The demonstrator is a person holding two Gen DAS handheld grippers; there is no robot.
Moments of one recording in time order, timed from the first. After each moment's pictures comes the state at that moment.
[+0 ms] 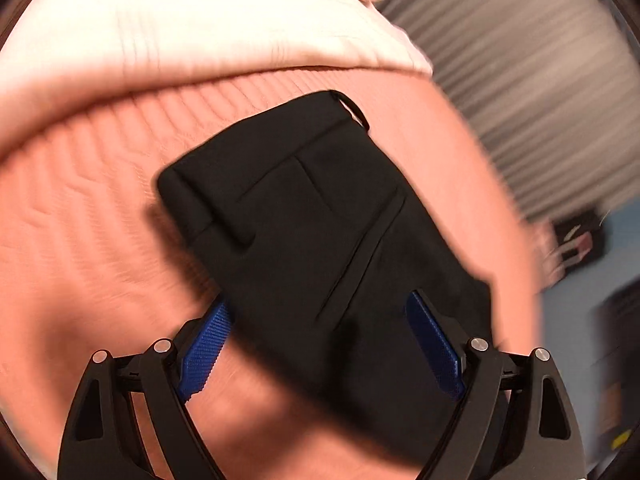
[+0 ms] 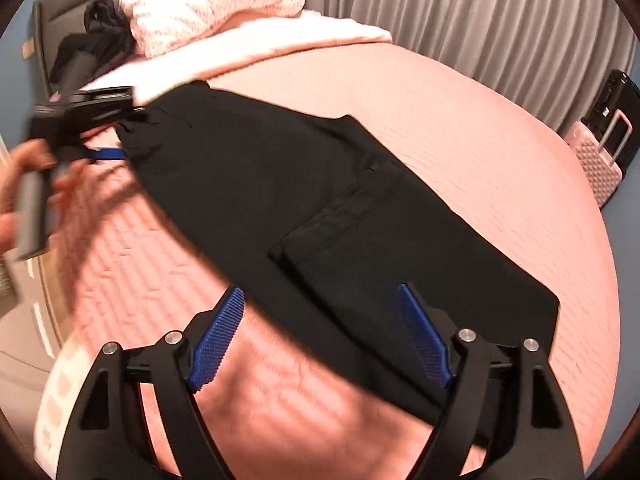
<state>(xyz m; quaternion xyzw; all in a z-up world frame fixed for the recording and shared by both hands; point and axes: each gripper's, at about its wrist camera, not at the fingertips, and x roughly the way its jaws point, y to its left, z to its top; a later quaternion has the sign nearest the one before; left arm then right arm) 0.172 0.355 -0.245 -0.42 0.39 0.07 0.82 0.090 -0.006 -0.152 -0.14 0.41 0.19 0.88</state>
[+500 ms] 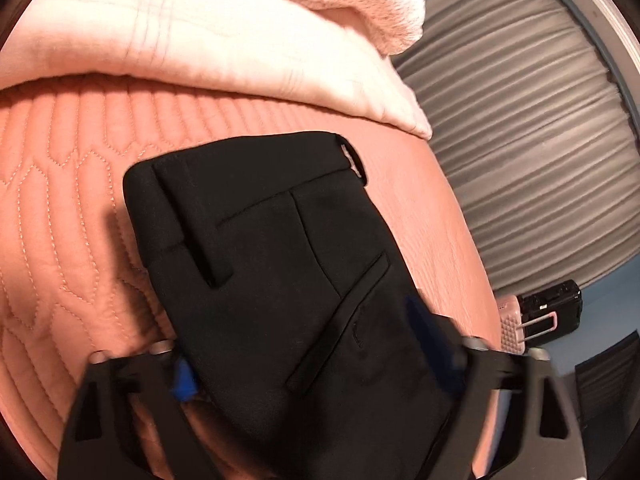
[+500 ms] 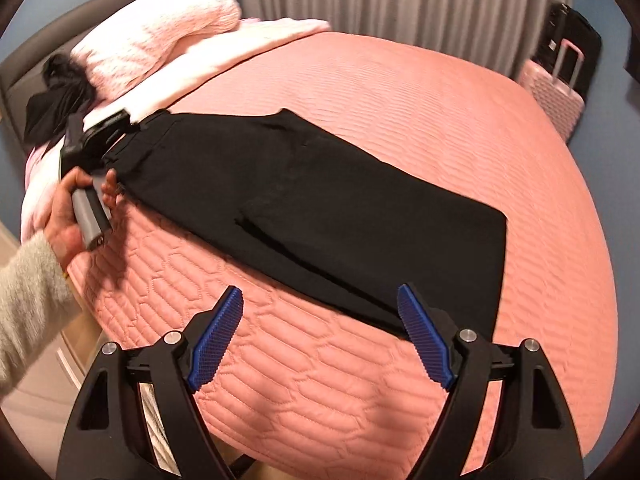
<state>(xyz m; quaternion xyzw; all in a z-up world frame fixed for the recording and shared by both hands) 0.189 0.338 -0.248 -0.45 0.30 0.10 0.83 0.057 -0.062 -0.128 -0.05 0.44 0.11 0.89</state>
